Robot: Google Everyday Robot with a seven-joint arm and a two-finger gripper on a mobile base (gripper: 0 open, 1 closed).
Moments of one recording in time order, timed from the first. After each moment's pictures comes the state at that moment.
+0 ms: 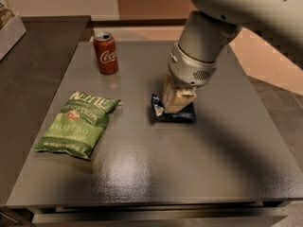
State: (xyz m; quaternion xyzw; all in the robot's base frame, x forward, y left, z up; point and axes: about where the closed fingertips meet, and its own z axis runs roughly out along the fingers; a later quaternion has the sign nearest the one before) arm 0.474 -0.052 0.880 -0.78 0.60 0.09 0.11
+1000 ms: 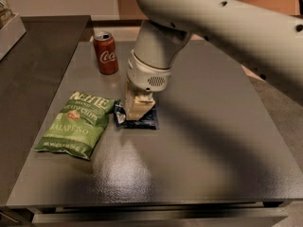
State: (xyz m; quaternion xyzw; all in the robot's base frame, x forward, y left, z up) arm 0.465 0.038 0.869 -0.79 0.58 0.13 0.12
